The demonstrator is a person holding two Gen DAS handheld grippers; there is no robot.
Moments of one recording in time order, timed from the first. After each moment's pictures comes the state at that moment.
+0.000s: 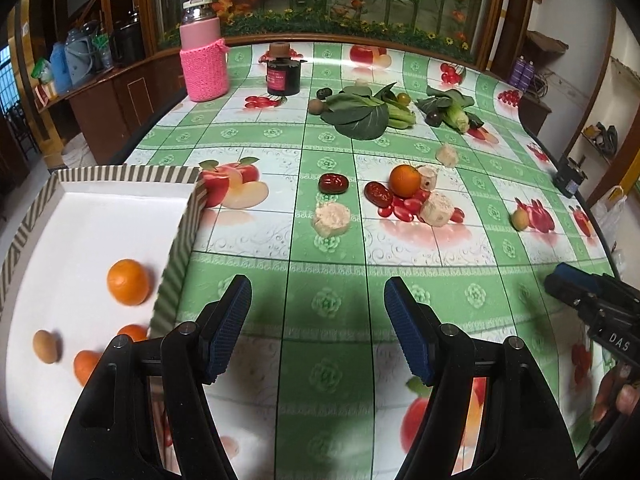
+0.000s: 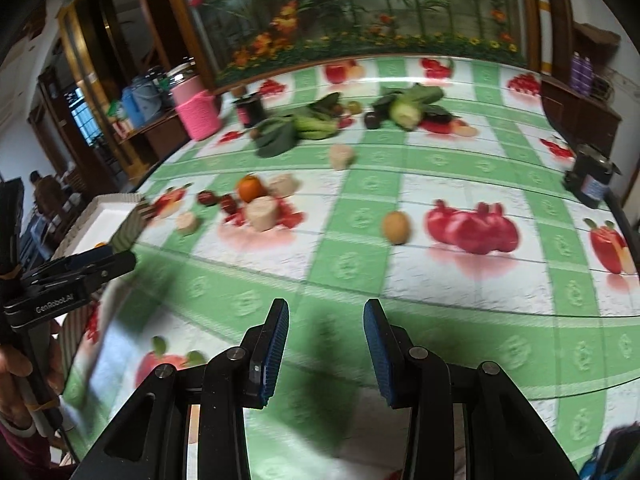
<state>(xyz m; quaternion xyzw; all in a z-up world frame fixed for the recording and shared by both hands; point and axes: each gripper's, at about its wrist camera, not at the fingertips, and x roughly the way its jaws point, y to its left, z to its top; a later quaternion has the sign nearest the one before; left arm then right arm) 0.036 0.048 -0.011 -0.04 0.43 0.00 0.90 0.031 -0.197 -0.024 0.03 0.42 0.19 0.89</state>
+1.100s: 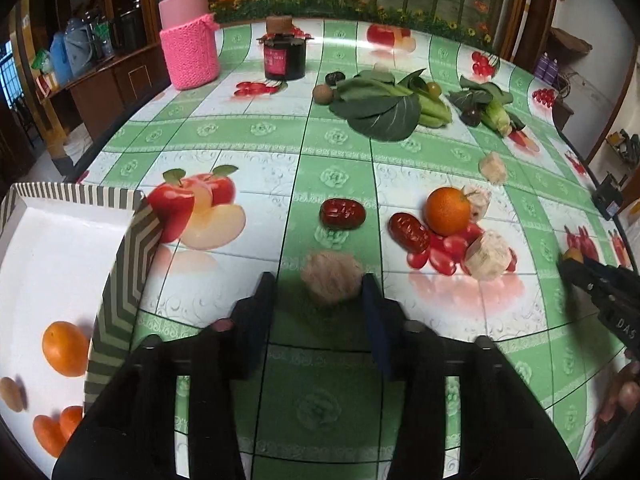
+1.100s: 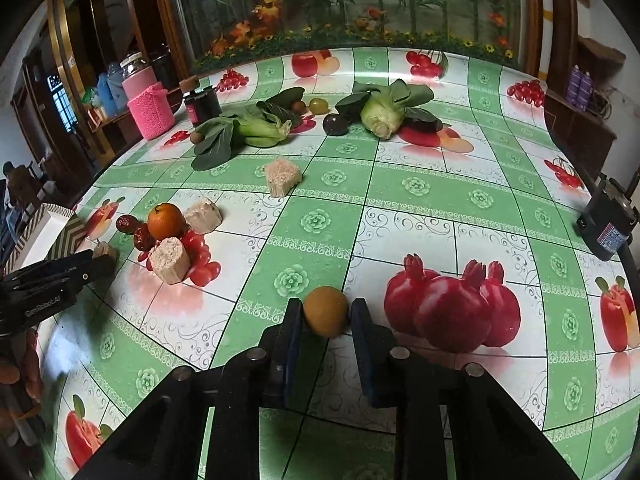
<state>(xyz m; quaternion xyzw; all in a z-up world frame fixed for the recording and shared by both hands) 0.107 0.044 -0.047 -0.04 0.44 0.03 0.89 0.109 -0.198 -0.046 -0.01 0.43 0.16 0.89</state>
